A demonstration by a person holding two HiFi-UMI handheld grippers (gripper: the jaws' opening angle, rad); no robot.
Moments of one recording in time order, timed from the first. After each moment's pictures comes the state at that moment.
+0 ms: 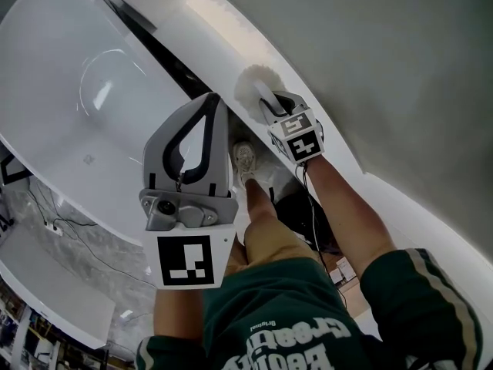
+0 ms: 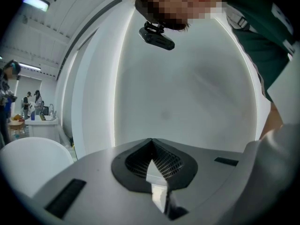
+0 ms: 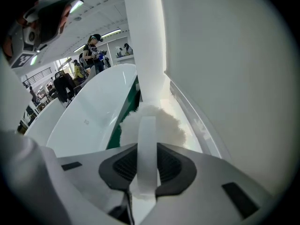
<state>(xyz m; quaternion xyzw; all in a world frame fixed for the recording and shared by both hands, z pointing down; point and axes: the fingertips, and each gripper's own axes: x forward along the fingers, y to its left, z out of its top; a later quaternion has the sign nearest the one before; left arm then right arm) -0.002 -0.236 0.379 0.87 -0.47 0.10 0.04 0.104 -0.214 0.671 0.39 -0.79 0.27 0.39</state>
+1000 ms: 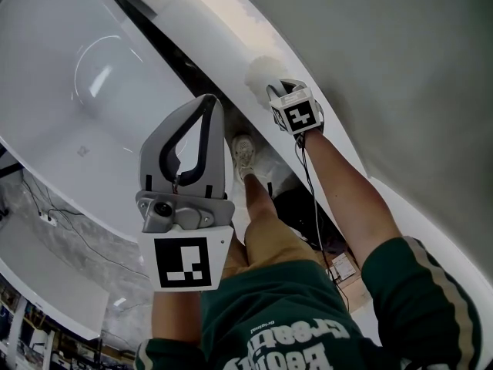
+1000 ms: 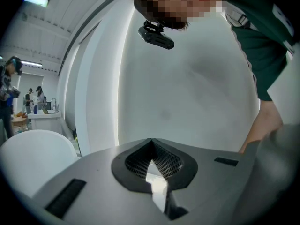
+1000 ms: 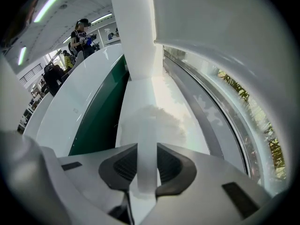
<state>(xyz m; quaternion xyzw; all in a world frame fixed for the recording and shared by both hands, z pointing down) -0.014 -0.236 0.423 0.86 -0.48 0.12 0.07 0.133 -0.234 0.767 0.39 -0.74 0.30 0.46</state>
